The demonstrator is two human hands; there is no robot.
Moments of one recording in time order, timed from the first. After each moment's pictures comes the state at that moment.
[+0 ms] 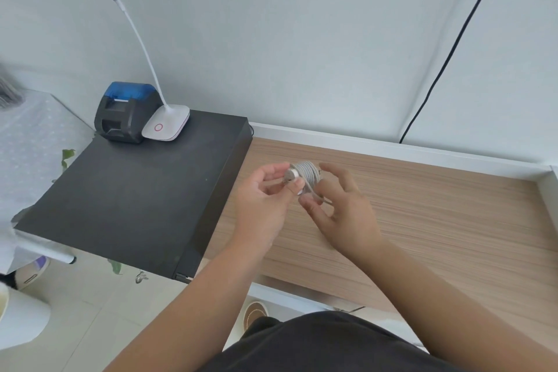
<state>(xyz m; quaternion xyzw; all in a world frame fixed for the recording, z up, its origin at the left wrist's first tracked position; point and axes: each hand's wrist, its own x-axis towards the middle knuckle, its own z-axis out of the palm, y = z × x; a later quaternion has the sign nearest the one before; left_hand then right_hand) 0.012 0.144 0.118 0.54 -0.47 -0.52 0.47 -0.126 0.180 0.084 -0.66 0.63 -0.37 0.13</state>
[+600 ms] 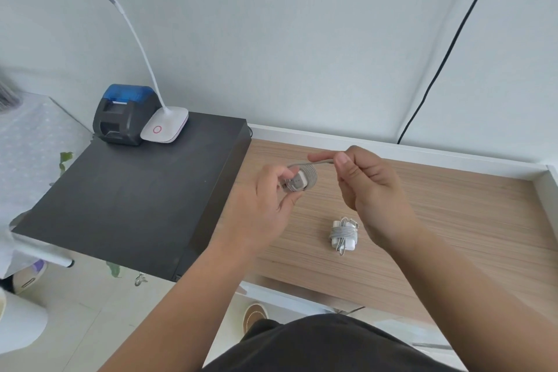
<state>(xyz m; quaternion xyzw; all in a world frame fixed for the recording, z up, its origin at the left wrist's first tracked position) 0.036 0.136 0.104 0.40 -0.81 -0.12 0.40 -0.142 0.179 0.145 -0.51 0.48 -0.58 0.43</state>
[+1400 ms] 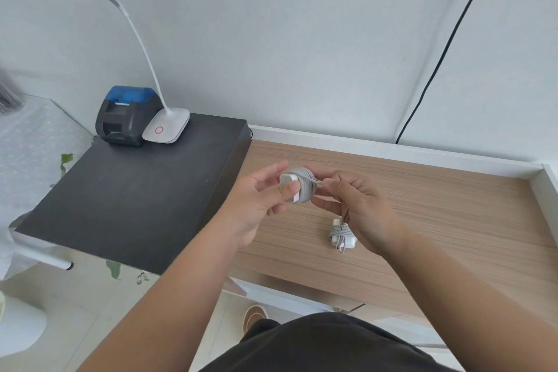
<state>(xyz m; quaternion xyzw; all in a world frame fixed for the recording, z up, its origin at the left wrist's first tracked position) 0.040 0.134 0.131 0.48 -0.46 -0.67 0.32 -0.138 0.185 0.119 -0.42 0.44 -0.53 0.59</state>
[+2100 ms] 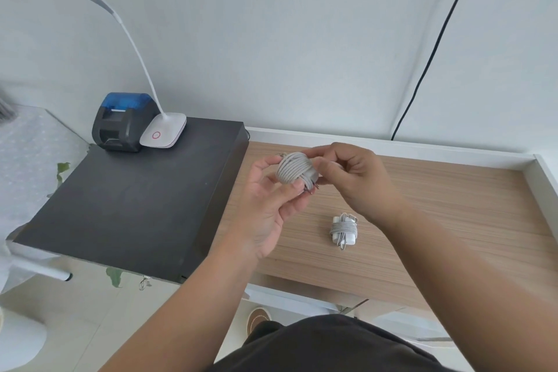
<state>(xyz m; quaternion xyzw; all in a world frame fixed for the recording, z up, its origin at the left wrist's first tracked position) 0.027 0.156 0.132 0.31 -0.37 -0.75 0.45 -0.141 0.167 0.136 -0.56 0.49 -0.53 0.39</state>
